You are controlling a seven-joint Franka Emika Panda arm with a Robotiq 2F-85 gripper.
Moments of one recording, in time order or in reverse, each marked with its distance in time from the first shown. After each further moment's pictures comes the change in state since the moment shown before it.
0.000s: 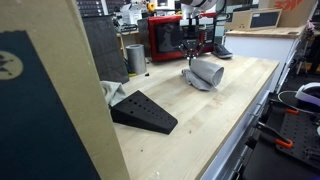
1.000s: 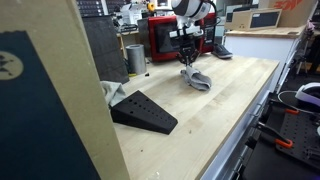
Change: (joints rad) arm 0.014 0.142 -0.016 0.117 0.000 -0.035 0.308
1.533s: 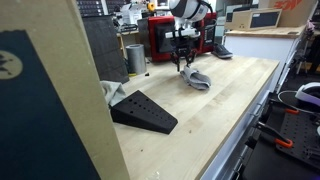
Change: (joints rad) arm 0.001 0.020 0.019 0.017 0.022 0.087 0.033
